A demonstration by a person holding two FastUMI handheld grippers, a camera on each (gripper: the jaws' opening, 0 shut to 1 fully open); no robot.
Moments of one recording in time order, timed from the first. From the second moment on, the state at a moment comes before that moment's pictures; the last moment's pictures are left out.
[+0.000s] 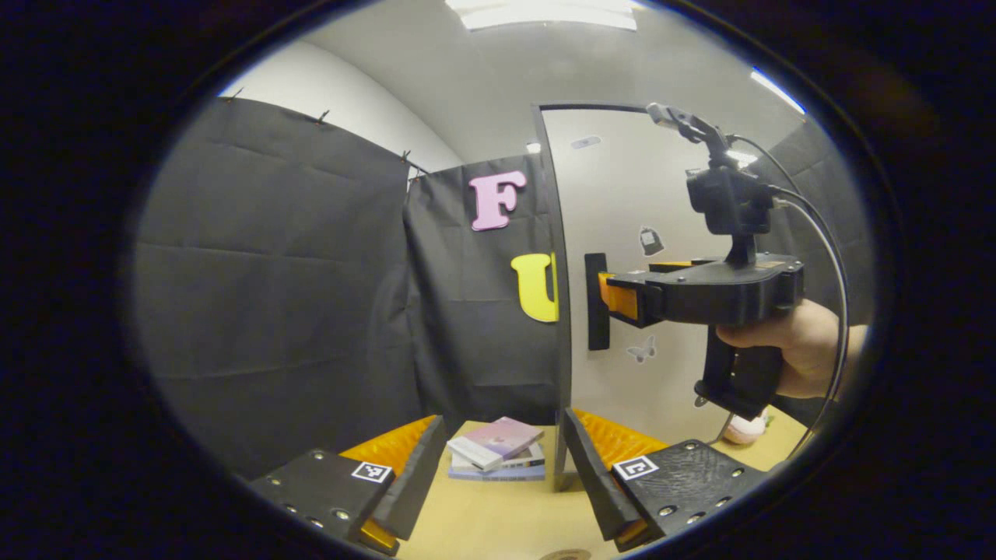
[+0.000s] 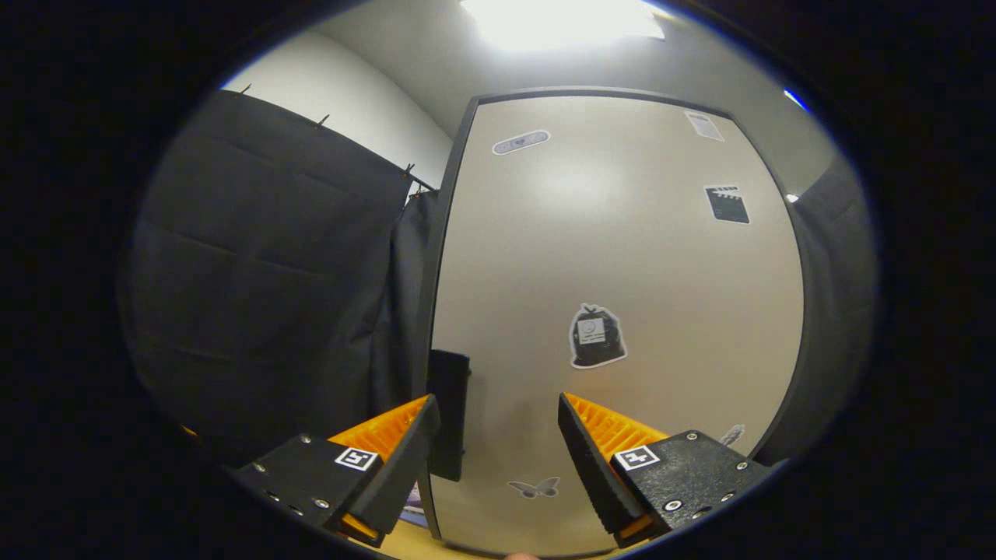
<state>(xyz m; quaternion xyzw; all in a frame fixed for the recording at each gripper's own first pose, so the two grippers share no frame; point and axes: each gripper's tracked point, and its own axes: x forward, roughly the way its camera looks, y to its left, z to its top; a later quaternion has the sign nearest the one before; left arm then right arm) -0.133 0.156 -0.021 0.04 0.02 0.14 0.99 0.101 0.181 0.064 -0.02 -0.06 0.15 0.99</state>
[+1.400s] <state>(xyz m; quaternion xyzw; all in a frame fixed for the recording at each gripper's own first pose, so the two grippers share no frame) -0.145 0.164 -0.033 -0.01 -0.02 0.05 1.00 0.082 0.215 0.004 -0.03 0.04 0.23 0.97</state>
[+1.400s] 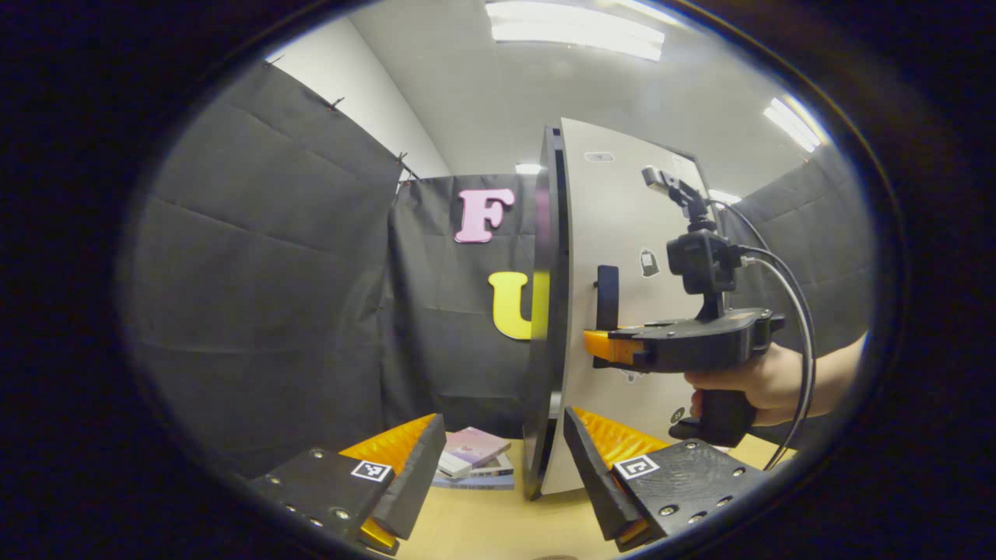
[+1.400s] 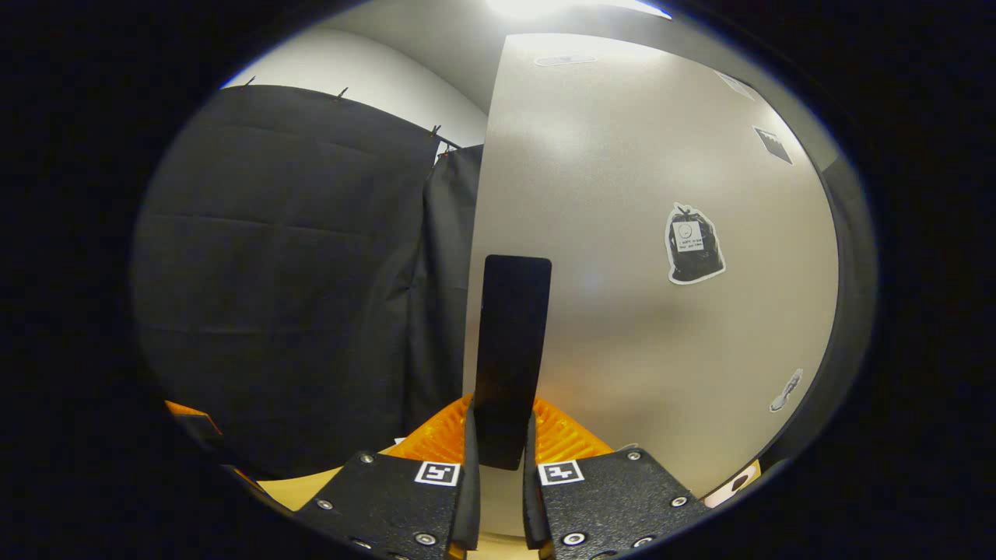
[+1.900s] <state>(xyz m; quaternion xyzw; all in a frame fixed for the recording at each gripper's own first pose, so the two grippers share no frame) -0.194 0.125 -0.013 0.01 0.01 0.09 1.00 0.051 0.193 0.003 -0.01 0.06 0.28 0.96</state>
